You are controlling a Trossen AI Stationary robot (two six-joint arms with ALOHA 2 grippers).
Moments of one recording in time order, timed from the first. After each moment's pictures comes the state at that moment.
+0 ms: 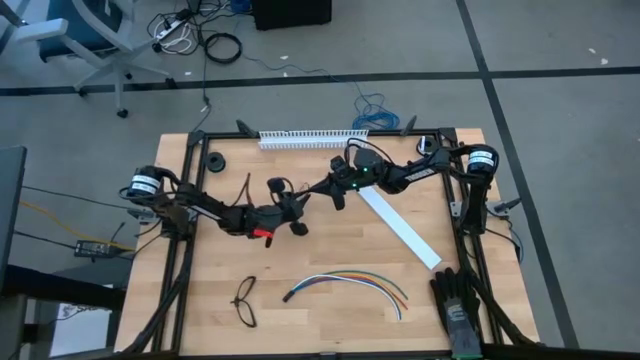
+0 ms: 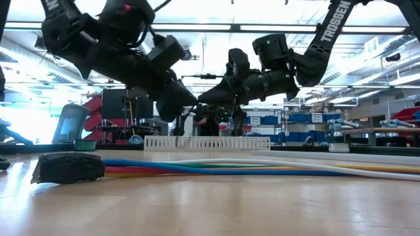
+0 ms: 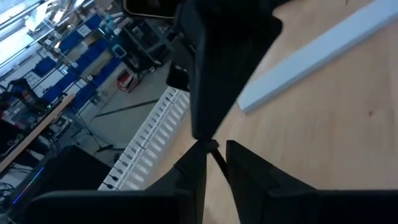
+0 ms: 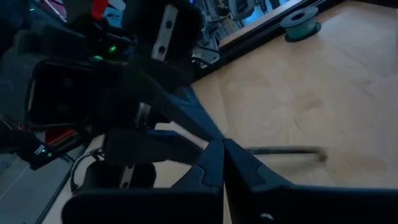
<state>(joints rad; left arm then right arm) -0.10 1.69 0.59 0.78 -0.80 0.38 -0.33 1.88 0.83 0.90 -0.43 0.46</state>
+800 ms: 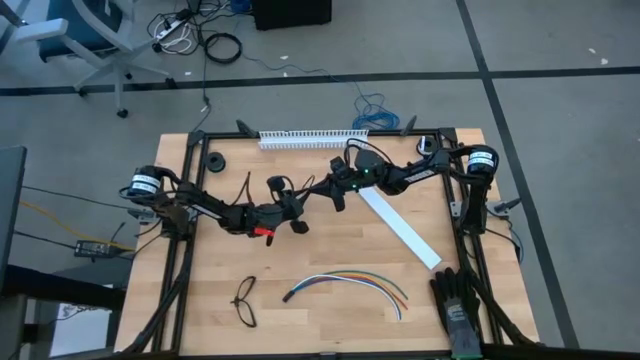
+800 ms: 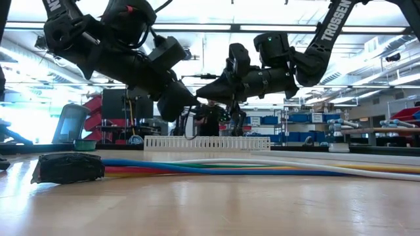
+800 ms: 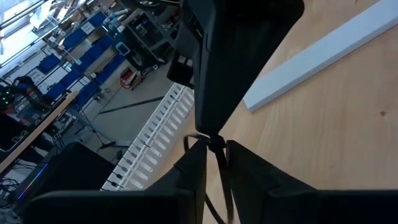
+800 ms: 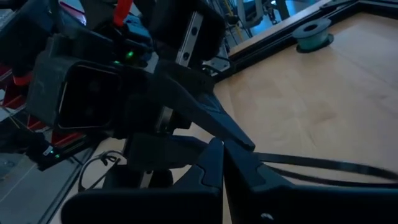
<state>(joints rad) -0.08 1.69 0.59 0.79 -0.80 0.38 -0.31 1.88 0.83 0.94 -0.44 0.46</state>
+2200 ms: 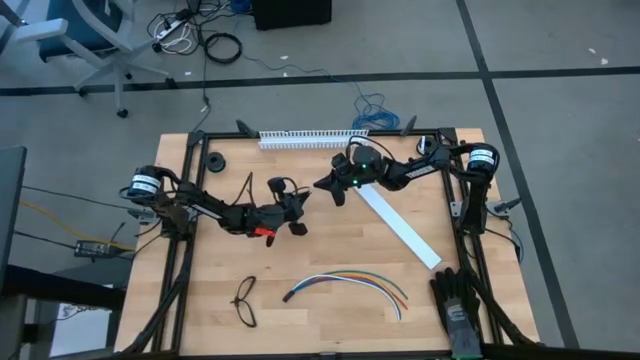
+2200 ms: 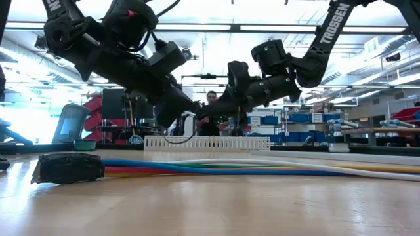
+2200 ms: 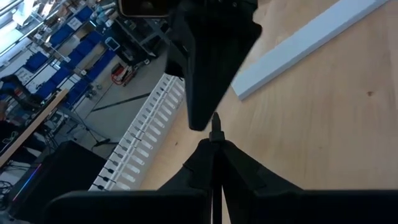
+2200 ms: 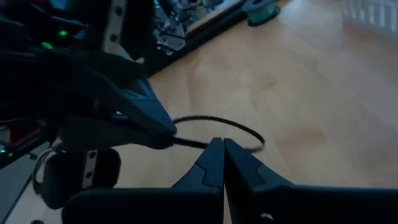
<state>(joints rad) -0.09 1.69 0.59 0.73 -0.78 0.36 -0.36 1.88 0.83 0.80 -0.40 0.42</state>
